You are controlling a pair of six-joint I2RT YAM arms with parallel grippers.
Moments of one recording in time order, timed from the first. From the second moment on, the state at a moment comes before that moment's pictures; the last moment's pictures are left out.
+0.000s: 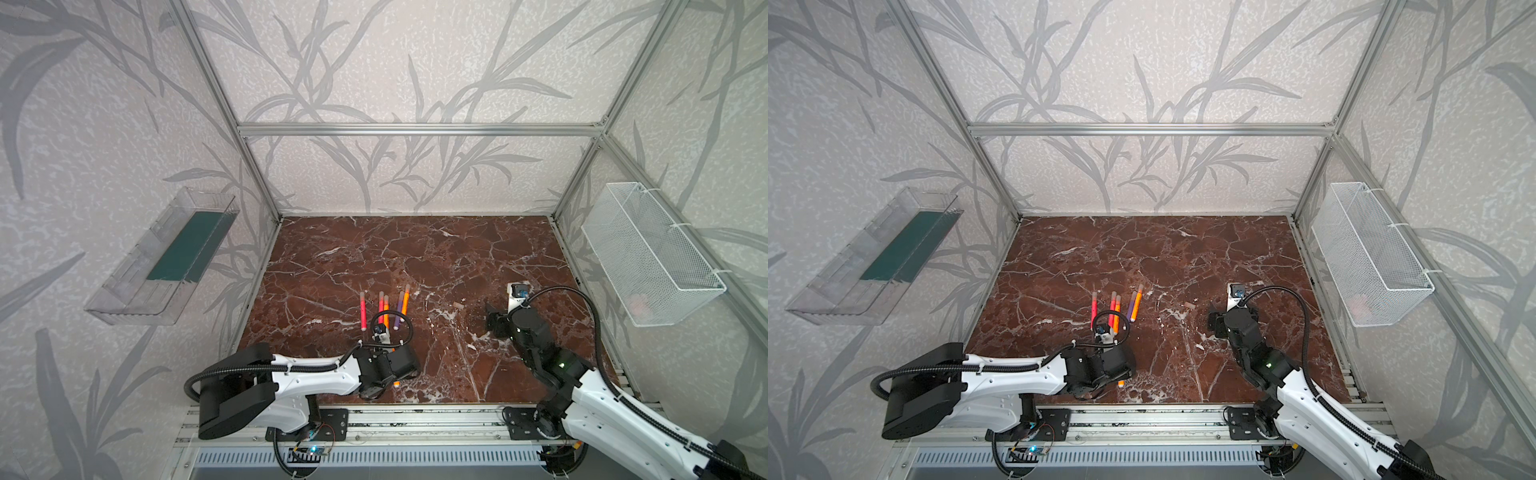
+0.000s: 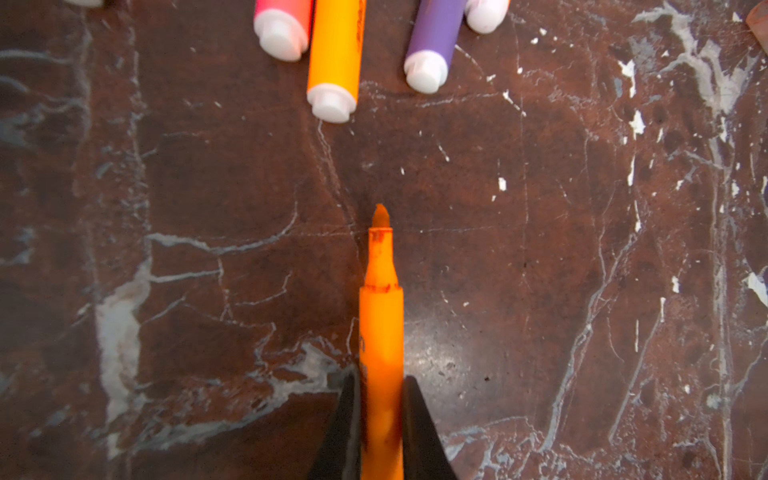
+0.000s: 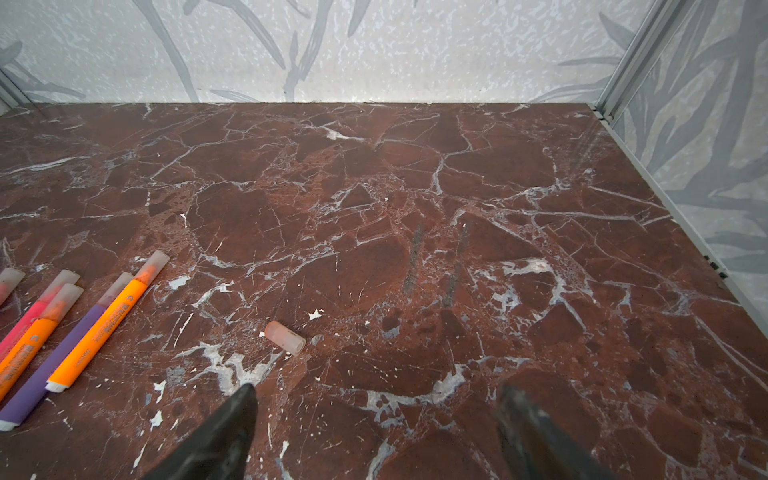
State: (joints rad) left arm -1.18 1.33 0.54 -0.39 -0.34 -1.32; right arm 0.63 0.70 0.36 -0.15 0.47 0.32
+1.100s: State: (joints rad) left arm -1.15 1.30 0.72 0.07 -0.18 -0.54; right arm 0.81 0.80 0.21 0.43 -0.04 0.90
